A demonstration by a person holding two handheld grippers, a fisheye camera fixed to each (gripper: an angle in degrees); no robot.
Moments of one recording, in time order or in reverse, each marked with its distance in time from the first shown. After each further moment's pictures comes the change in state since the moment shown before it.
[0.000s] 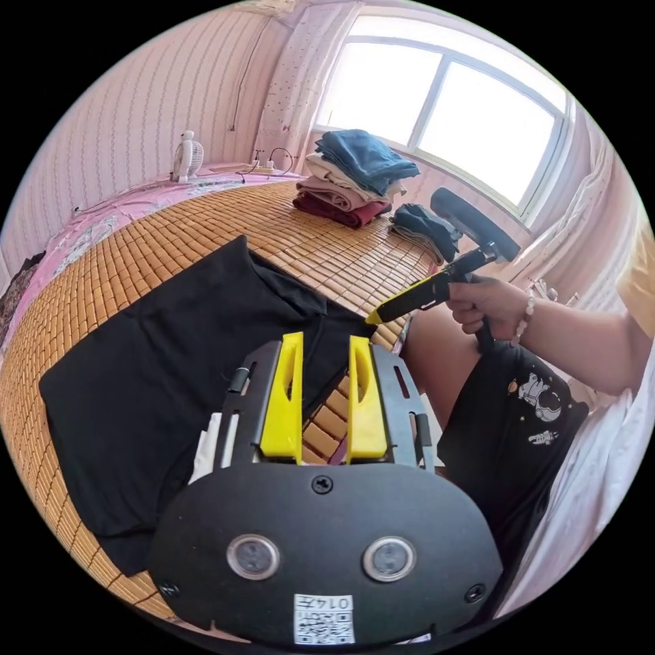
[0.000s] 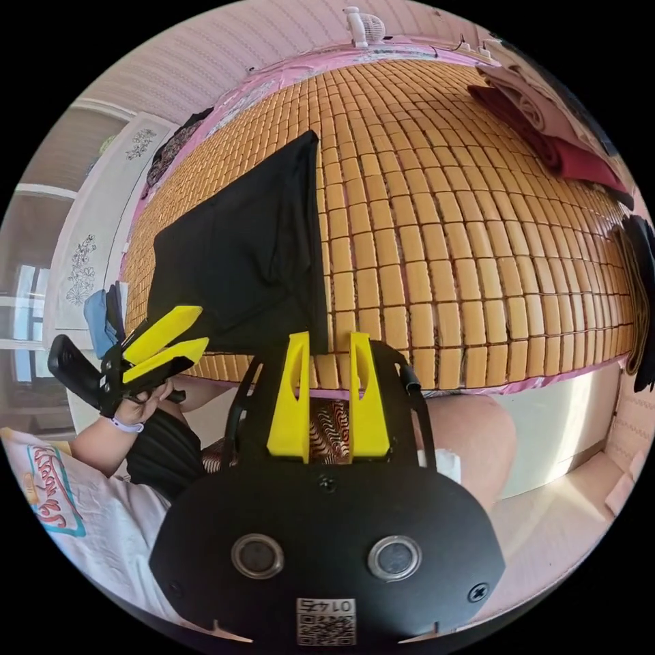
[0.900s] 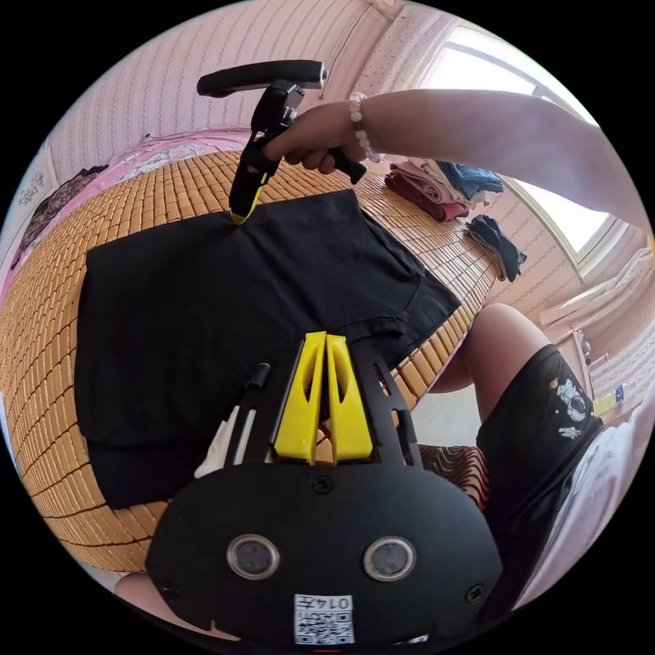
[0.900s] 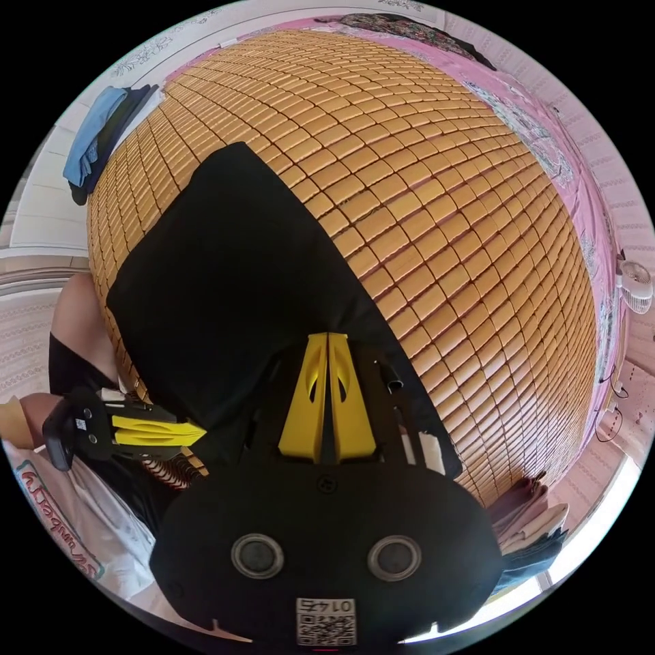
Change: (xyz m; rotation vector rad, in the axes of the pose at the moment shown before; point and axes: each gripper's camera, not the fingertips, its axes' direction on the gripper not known) left arm -0.122 0.033 -0.072 -0.082 -0.125 -0.281; right arm -0.390 -0.269 0.052 -0.358 0.355 -0.902
